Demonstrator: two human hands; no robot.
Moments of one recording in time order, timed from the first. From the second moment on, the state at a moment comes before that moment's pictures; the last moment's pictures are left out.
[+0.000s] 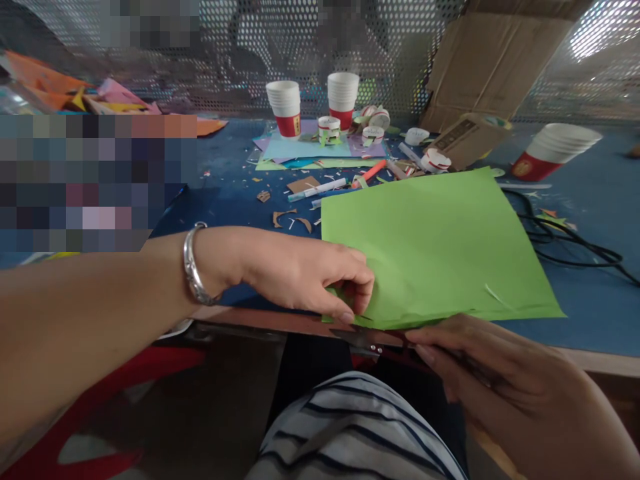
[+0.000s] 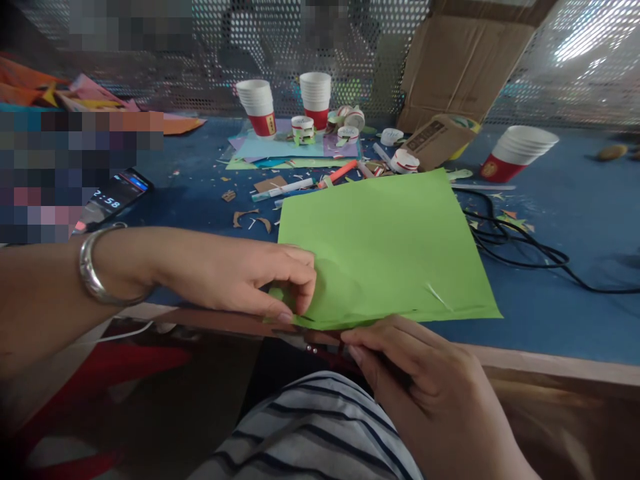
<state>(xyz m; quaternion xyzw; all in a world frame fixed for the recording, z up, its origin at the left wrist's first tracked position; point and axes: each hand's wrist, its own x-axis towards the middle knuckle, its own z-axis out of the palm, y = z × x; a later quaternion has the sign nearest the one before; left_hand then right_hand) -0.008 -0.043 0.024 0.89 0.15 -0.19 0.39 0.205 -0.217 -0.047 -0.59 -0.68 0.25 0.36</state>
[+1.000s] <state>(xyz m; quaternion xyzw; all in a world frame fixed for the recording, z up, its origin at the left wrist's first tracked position) -0.002 -0.032 0.023 0.88 0.12 -0.23 0.39 0.205 -0.210 -0.043 -0.55 -0.73 0.21 0.33</state>
